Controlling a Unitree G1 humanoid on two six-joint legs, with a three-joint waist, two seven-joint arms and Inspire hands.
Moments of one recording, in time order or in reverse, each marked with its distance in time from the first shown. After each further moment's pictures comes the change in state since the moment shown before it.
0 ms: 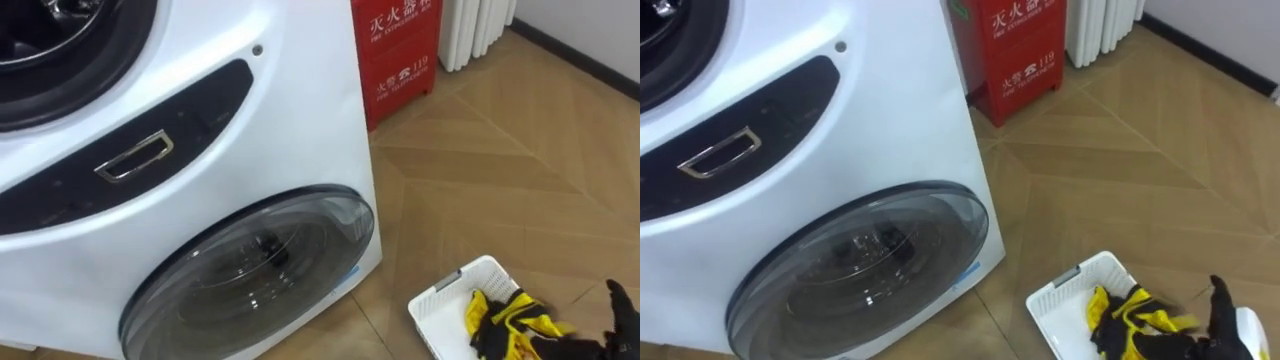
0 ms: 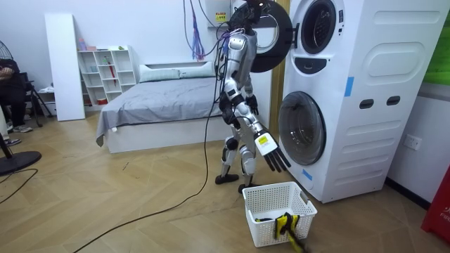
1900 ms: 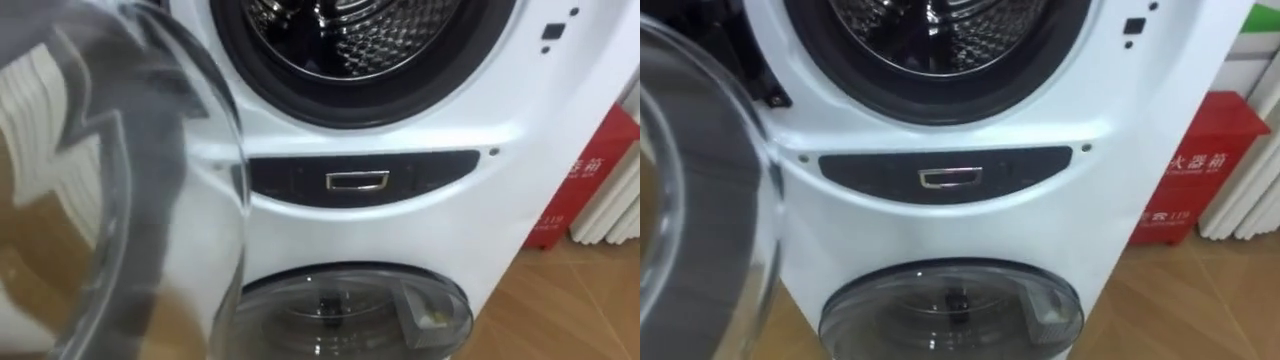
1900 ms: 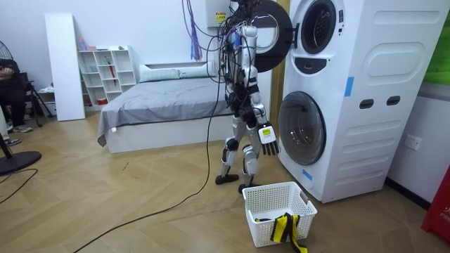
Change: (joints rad) left arm 0.092 -0.078 0.172 0.023 0.023 -0.006 0.045; right arm 0.144 0.193 0.178 0.485 0.363 0.036 0.307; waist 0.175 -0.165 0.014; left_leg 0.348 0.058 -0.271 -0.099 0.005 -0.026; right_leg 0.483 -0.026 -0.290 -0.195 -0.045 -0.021
